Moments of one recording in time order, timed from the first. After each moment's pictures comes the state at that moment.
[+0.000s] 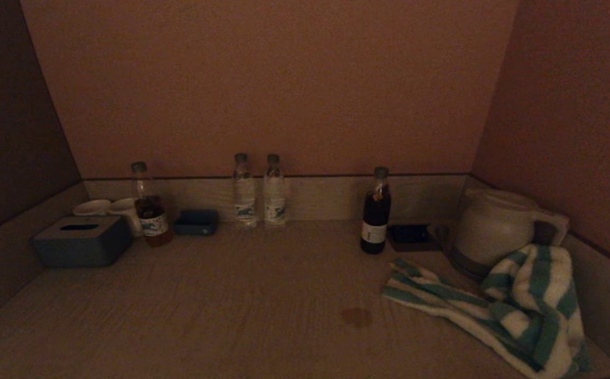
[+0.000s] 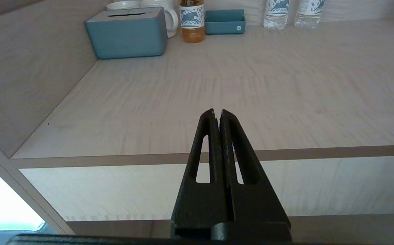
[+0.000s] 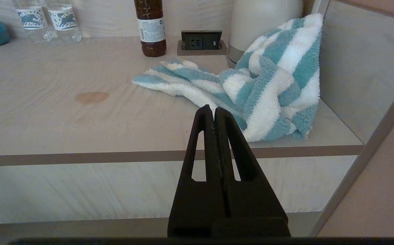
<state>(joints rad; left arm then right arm) 0.01 0.00 -0.02 0.04 -0.01 0.03 0.00 0.00 0.00 0.00 0.00 0.00</state>
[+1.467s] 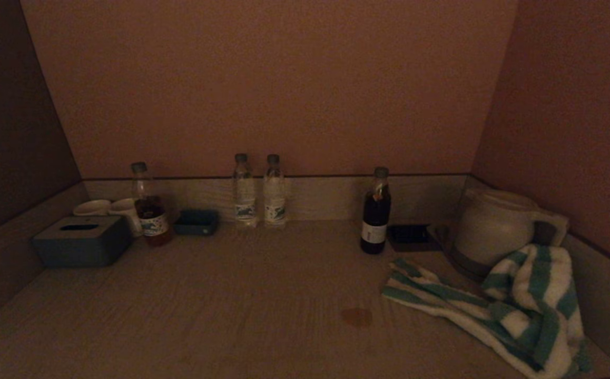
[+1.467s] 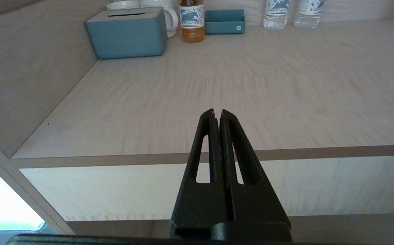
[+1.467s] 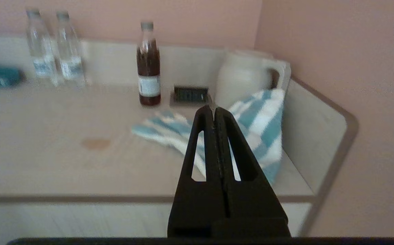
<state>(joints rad) 0.01 0.00 -0.02 0.04 -0.01 0.03 0.00 0.03 -0.34 0.18 -0.01 -0.09</state>
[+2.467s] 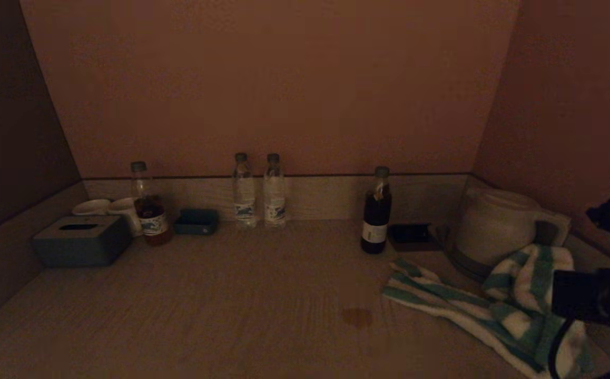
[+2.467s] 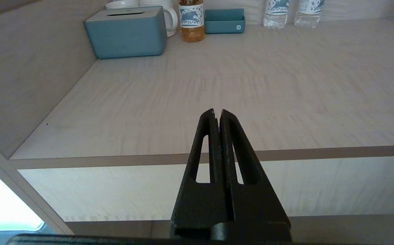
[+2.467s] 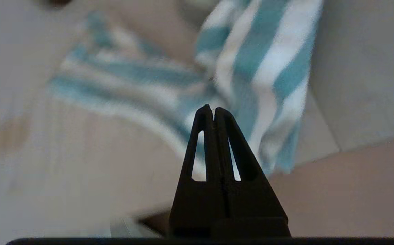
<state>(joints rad) 0.01 0.00 -0.02 0.04 -0.01 0.03 -0.03 1.22 -0.65 0.03 -0.22 0.12</state>
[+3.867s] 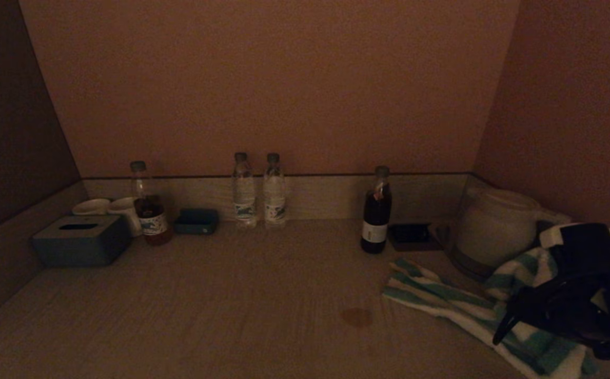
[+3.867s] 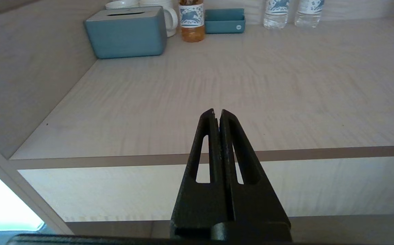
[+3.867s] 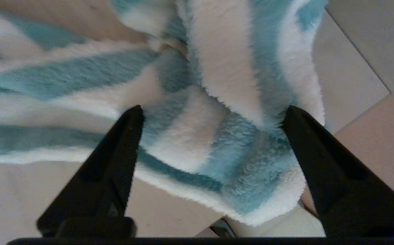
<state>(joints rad) 0.01 0.00 -0.02 0.04 -0.01 0.03 -0.09 1.58 -0.64 -0.02 -0.31 0.40</state>
